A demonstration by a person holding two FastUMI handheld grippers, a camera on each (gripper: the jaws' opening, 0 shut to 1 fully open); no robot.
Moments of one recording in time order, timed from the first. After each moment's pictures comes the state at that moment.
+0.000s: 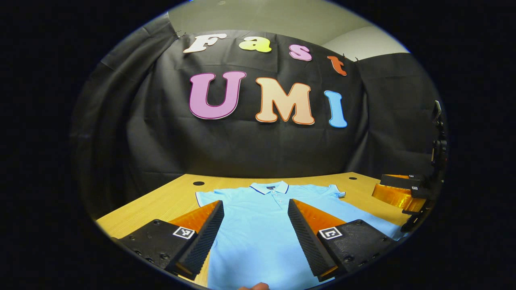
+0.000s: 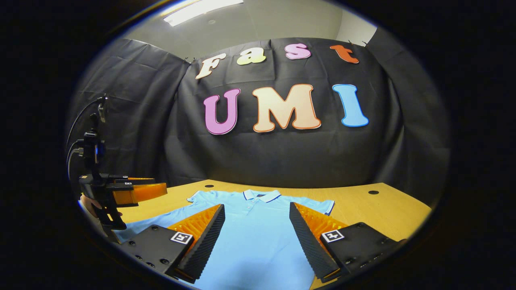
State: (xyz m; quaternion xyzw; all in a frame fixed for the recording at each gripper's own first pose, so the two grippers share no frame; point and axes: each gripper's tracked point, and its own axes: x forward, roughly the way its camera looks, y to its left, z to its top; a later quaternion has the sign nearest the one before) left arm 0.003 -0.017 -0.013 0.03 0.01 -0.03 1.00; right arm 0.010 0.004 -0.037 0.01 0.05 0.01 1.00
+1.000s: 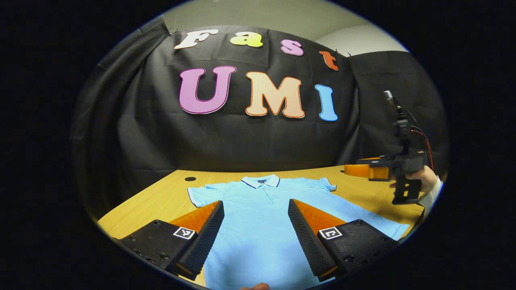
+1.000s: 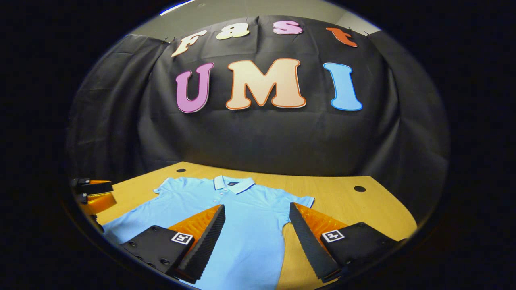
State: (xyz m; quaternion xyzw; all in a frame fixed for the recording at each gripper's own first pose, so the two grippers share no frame) left arm -0.003 -0.026 -0.016 0.04 0.04 -0.06 1.00; right arm 0.107 -0.092 -0.041 -0.02 0.16 -0.07 0.98
